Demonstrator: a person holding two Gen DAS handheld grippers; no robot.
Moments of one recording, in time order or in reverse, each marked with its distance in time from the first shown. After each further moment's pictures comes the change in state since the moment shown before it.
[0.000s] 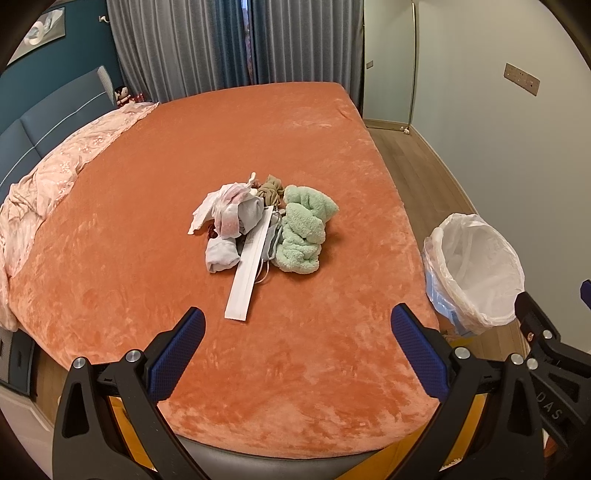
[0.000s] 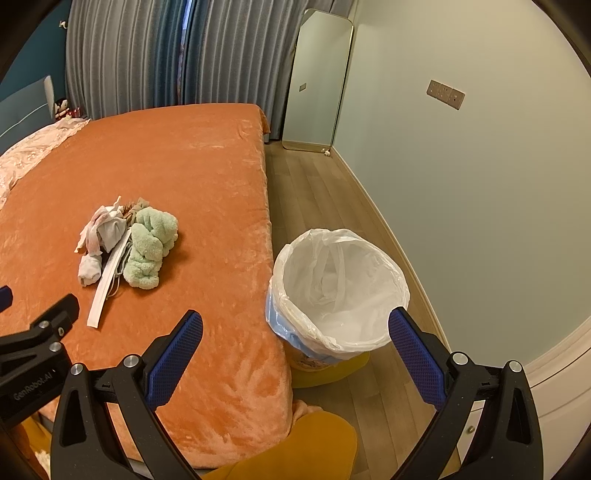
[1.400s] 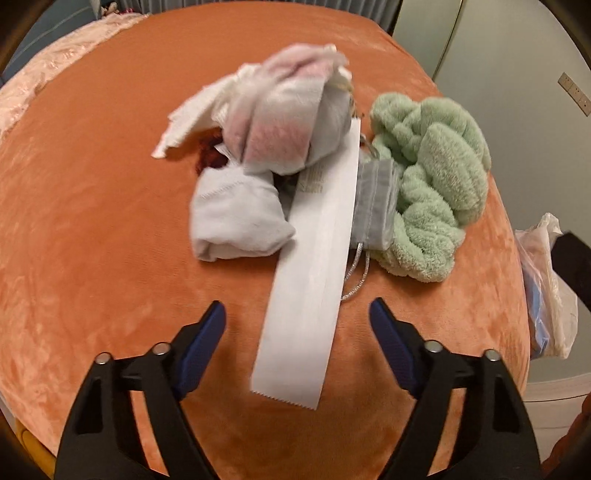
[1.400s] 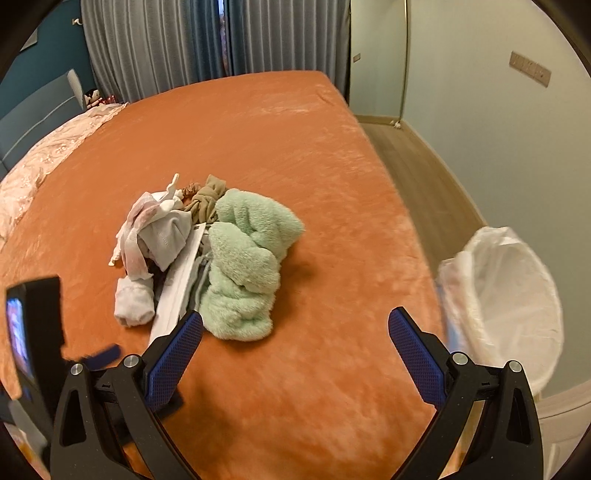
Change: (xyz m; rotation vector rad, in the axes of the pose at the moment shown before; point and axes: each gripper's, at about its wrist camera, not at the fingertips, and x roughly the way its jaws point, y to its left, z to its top) left arm 0.249 0.113 -0.005 -0.133 0.271 -0.142; right arm 0.161 0.176 0.038 0.020 0.119 0.249
